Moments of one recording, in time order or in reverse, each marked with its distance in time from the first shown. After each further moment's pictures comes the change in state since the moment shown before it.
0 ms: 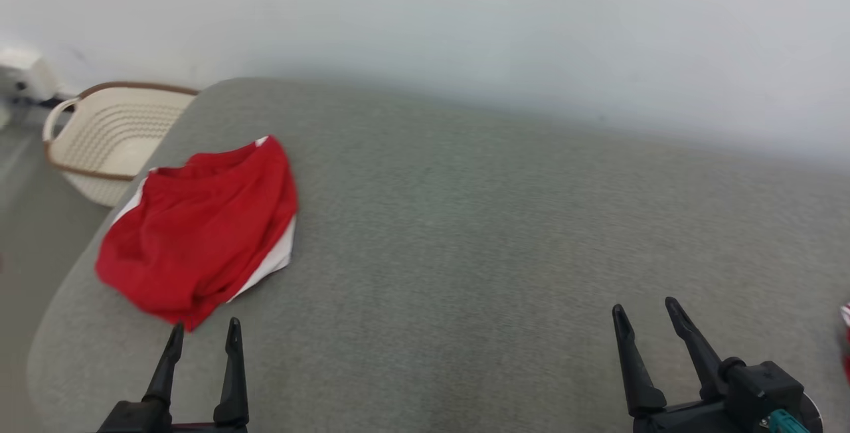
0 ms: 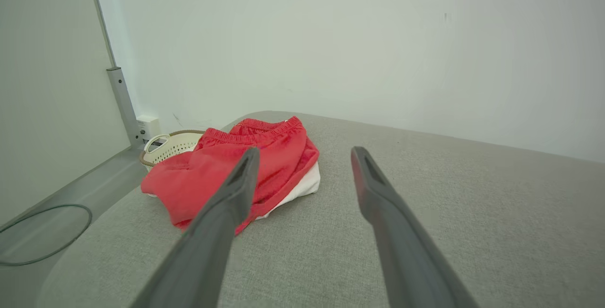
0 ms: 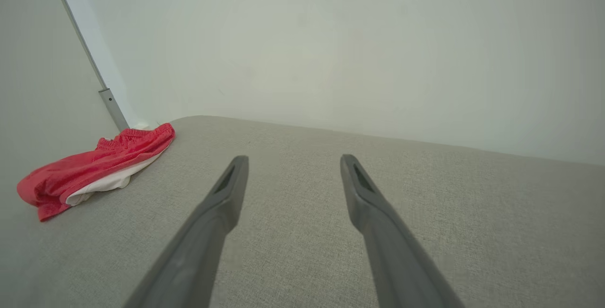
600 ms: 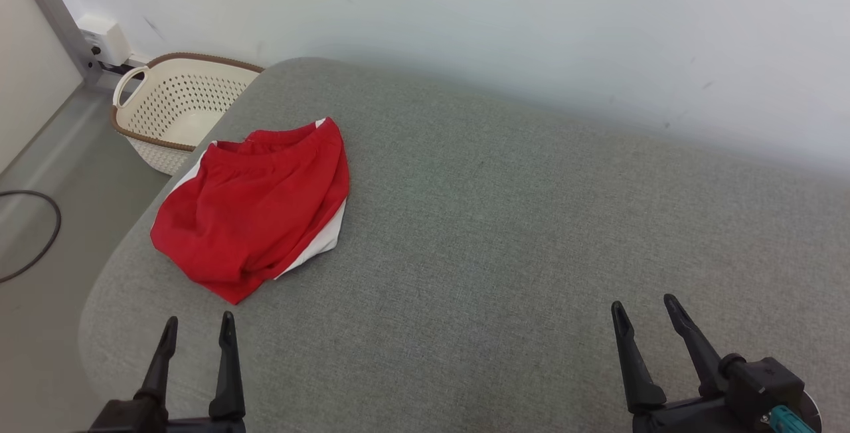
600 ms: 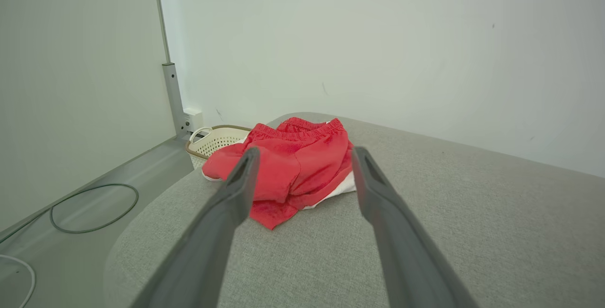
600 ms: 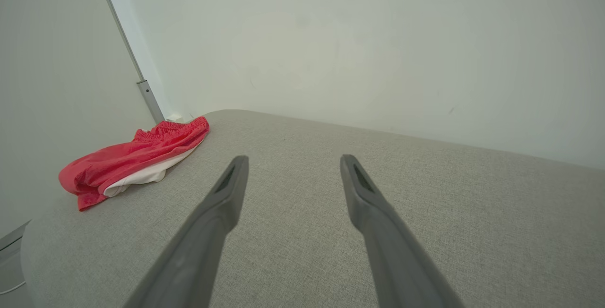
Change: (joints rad) left arm 0.001 -0.011 0.015 -0.009 -0.021 0.007 -0.009; right arm -0.011 -0.002 0.009 0.004 0.012 0.000 0.001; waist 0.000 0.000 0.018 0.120
